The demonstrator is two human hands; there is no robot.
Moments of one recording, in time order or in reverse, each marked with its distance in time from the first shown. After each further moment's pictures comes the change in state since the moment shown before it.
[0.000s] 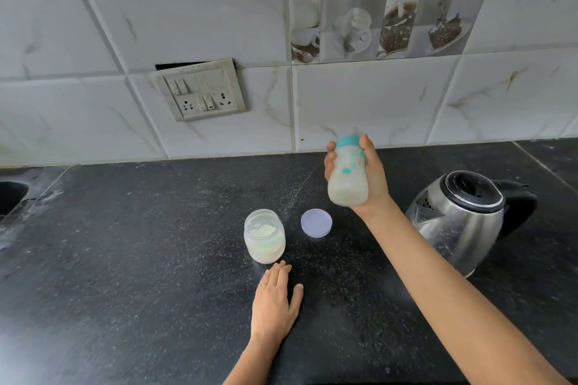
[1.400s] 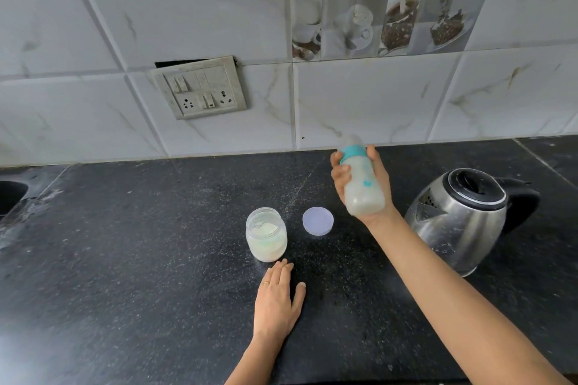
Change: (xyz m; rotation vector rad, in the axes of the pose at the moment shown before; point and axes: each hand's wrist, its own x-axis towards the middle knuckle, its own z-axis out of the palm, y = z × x) left_hand 0.000 -0.002 0.001 0.006 -0.012 -0.002; right_hand 0.000 0.003 -0.035 0.188 -0.101 0.062
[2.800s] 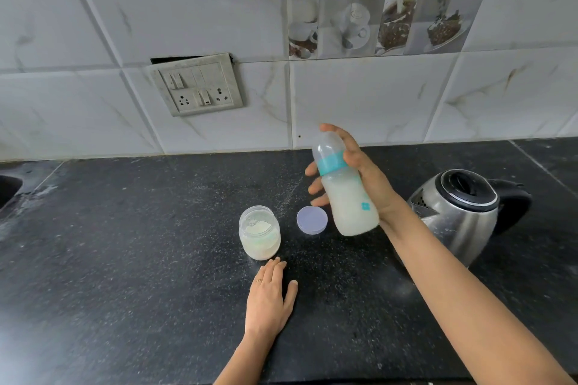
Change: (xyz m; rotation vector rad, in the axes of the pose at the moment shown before) left_hand 0.001 0.002 -0.001 0.001 0.019 0.001; right_hand -0.022 0.002 0.053 -0.823 -0.164 -0.027
